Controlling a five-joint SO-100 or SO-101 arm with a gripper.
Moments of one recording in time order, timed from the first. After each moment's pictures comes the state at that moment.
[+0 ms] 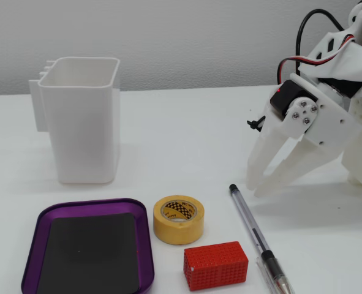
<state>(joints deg) 0.6 192.0 174.6 66.3 -4.0</state>
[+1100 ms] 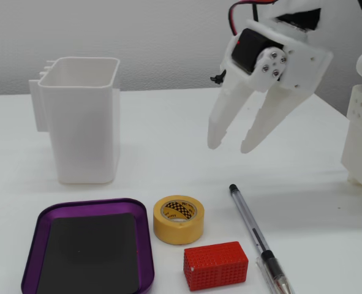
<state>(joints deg) 4.5 132.8 127.0 68.3 -21.6</state>
